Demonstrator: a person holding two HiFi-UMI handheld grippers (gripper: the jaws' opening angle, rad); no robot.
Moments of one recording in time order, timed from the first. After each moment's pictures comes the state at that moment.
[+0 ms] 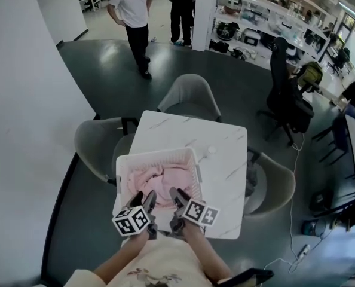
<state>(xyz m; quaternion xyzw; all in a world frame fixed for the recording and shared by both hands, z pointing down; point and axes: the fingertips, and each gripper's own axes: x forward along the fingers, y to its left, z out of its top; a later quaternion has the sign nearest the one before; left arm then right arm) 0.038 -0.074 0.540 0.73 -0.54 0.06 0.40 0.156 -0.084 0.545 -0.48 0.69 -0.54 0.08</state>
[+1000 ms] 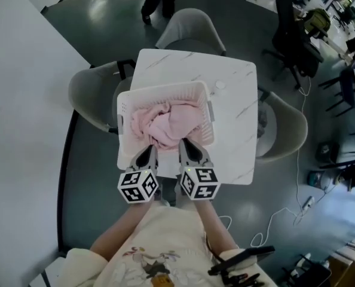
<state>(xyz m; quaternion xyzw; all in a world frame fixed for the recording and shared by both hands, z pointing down) 0.040 -0.050 0.561 0.78 -0.52 0.10 0.33 0.151 -0.055 0.546 -0.58 0.76 -0.29 -0.04</state>
